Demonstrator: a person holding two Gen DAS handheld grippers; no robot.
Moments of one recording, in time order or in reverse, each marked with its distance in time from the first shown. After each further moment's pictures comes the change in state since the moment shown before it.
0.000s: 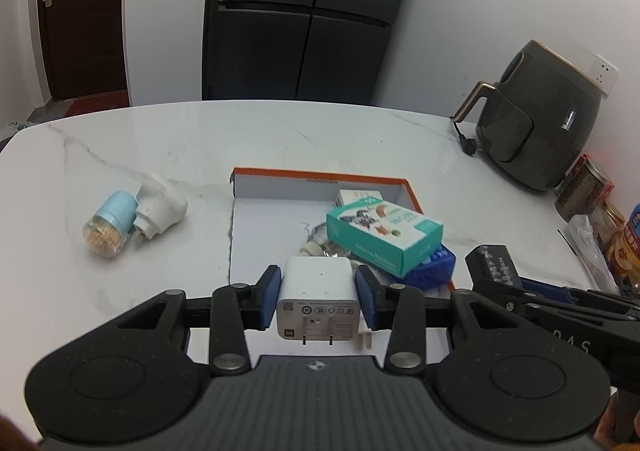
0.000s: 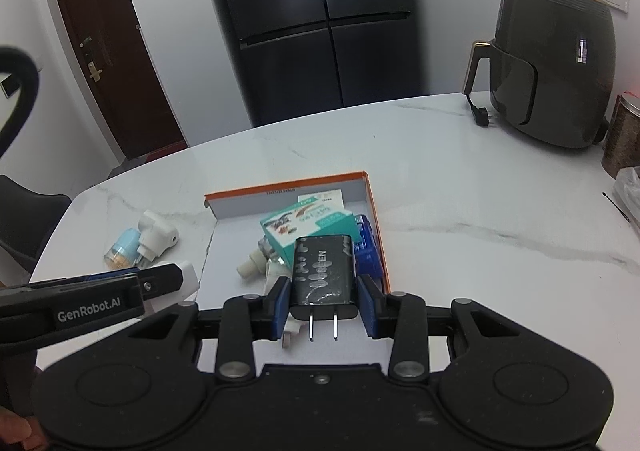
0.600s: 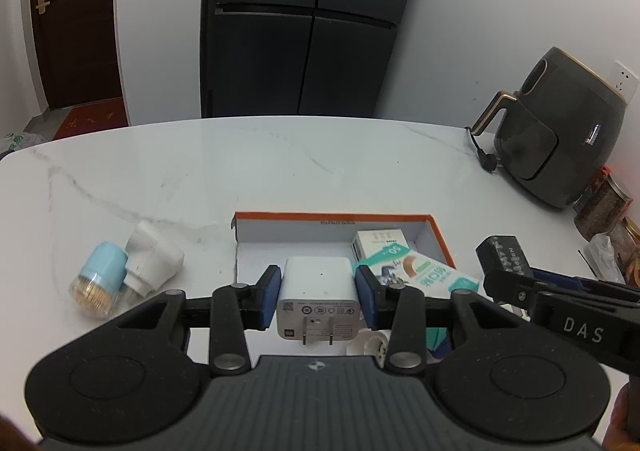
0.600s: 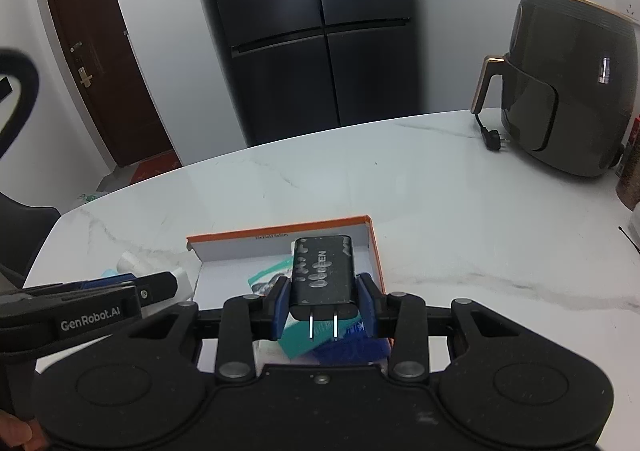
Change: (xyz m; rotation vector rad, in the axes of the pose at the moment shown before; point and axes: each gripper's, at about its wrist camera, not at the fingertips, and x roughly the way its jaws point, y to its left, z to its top) left arm 0.044 0.019 0.046 0.021 0.005 0.008; right arm 0.050 0.002 0.050 0.001 -0.012 -0.018
